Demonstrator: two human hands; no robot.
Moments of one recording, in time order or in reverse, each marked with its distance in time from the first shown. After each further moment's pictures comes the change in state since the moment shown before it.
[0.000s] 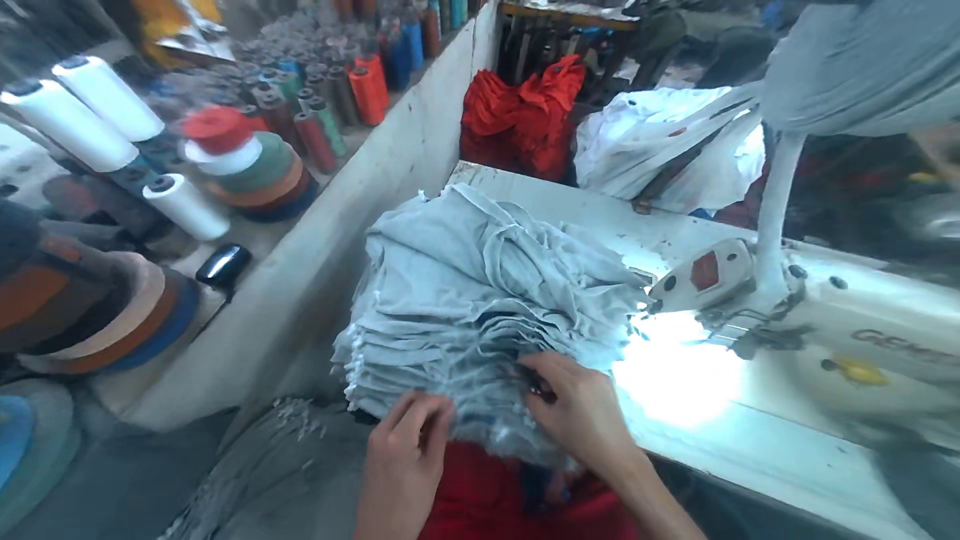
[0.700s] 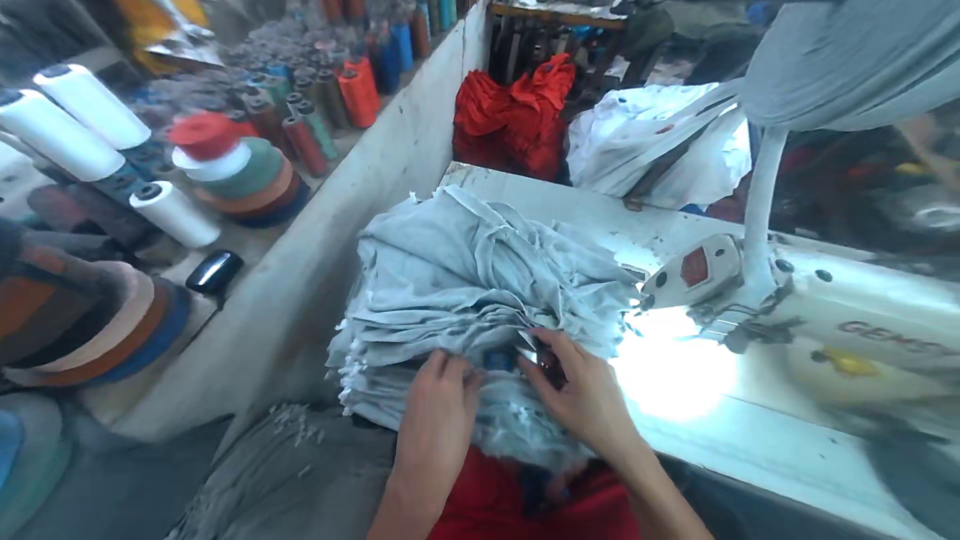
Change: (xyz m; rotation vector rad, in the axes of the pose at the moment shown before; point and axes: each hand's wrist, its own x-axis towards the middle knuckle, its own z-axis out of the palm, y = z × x) left_hand 0.048 0.029 0.034 0.288 -0.132 0.041; right_hand 0.002 0.024 0.004 0.049 0.058 0.088
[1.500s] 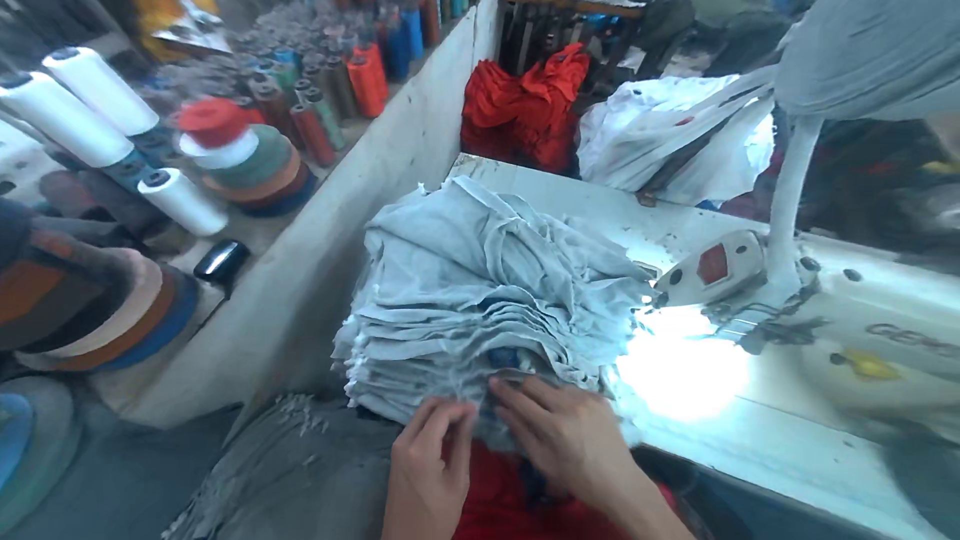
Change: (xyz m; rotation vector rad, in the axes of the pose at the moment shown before) left_hand -0.062 -0.014 -0.004 -0.426 0.132 -0.048; right_hand -0.027 -0.035 0.001 -0.155 -0.128 -0.325
